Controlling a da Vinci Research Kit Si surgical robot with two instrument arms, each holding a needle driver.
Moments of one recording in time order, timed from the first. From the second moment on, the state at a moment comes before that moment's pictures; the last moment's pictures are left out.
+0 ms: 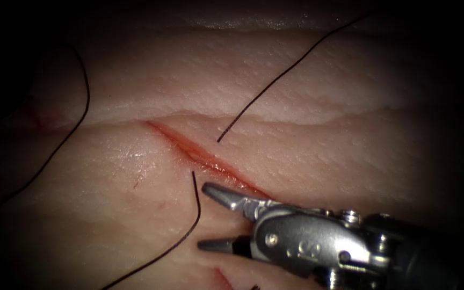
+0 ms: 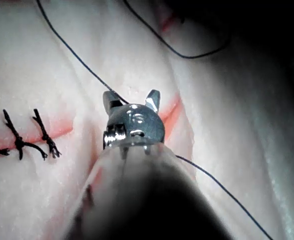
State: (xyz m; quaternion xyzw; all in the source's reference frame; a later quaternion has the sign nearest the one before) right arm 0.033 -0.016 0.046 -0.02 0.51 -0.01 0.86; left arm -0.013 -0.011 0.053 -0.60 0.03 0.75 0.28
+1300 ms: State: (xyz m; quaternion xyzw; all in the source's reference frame) right arm 0.036 -0.025 0.040 0.02 0.54 -0.07 0.84; left arm -0.013 -0.011 0.053 -0.60 0.03 0.75 0.28
